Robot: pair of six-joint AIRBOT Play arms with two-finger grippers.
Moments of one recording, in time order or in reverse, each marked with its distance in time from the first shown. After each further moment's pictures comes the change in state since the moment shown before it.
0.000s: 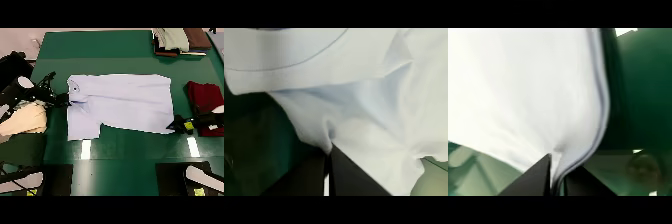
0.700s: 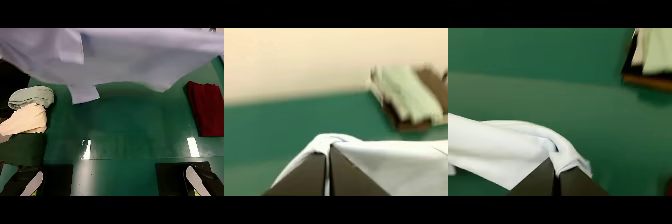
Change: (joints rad) left arm 0.054 0.550 0.733 0.050 0.047 -0.053; right arm 0.007 0.435 0.989 0.034 0.056 0.004
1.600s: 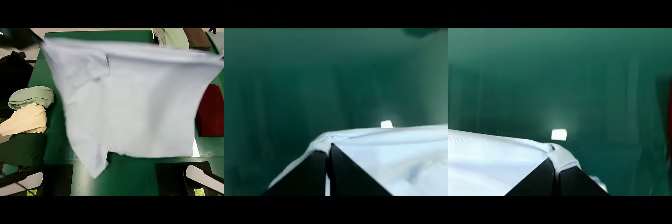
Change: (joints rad) left arm -0.045 -0.539 -0.074 -0.029 -0.198 -0.079; right arm -0.106 -0.424 -0.032 -0.066 0.203 0.098
